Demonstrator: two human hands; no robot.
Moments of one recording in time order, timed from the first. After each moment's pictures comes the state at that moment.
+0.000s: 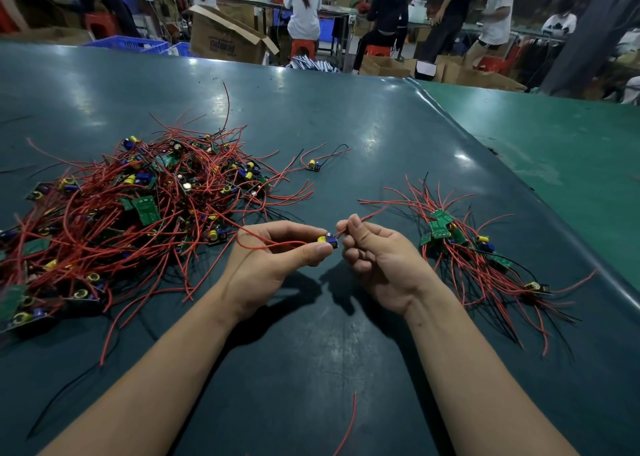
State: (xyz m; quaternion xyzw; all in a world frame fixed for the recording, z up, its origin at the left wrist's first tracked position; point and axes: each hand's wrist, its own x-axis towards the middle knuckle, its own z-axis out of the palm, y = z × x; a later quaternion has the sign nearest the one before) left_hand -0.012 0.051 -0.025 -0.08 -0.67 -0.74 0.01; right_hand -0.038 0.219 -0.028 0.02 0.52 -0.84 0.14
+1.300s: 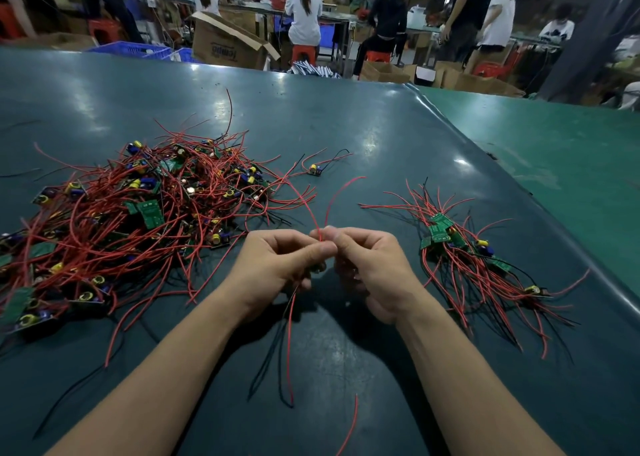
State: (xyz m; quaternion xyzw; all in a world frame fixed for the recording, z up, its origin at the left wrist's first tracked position) left_hand -0.016 0.052 -0.033 -0.06 -0.65 -0.75 -0.04; right_hand -0.026 0.205 -0.028 -0.05 0.63 -0.76 0.10
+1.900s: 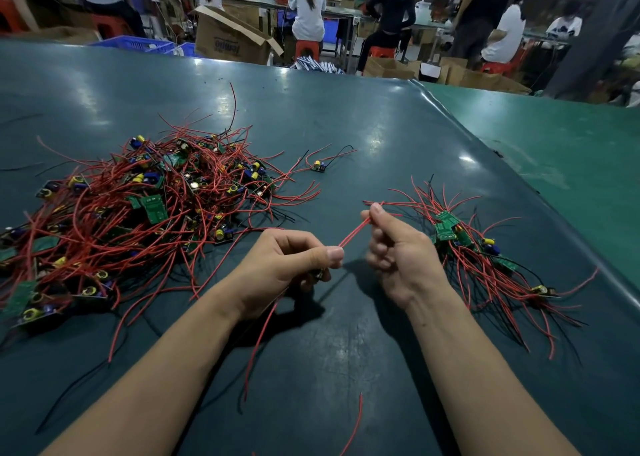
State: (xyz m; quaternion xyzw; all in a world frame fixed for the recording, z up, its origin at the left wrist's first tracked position) left_hand -0.017 0.047 -0.030 -0.11 -0.67 -0.73 -0.11; right_hand -0.046 0.221 -0.030 0.08 0.52 -0.85 0.00
